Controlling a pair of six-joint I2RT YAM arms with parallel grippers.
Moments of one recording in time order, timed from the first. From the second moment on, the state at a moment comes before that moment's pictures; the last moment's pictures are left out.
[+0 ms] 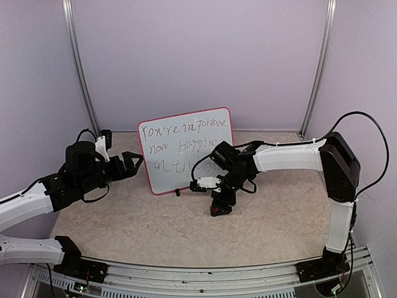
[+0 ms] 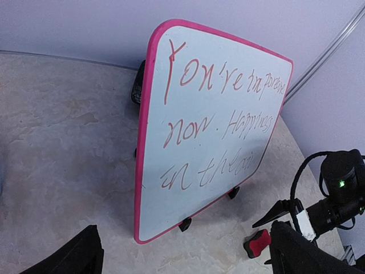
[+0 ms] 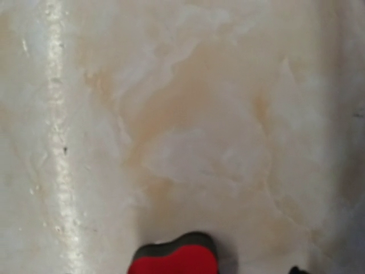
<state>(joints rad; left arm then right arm) -0.62 0.93 0.62 -0.03 -0.14 -0.56 0.85 1.97 1.42 -0.66 -0.27 -0.61</state>
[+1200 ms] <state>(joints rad) -0.59 0.95 0.62 -0.03 -0.07 -0.59 0.81 1.99 1.38 -0.66 -0.25 -0.61</state>
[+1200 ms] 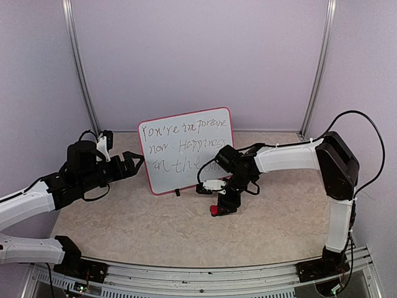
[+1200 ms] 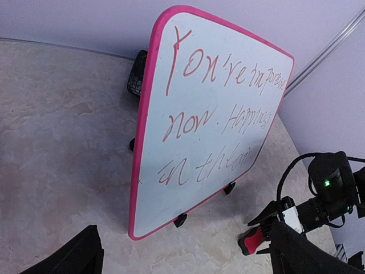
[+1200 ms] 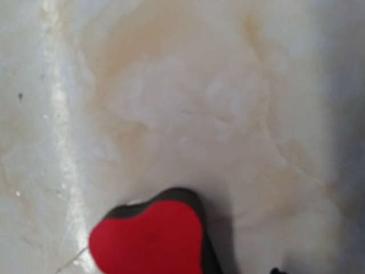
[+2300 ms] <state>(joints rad) -0.45 0.96 0.62 -0.01 -0.01 -0.62 0.81 1.98 1.37 -0.65 -0.34 -0.60</state>
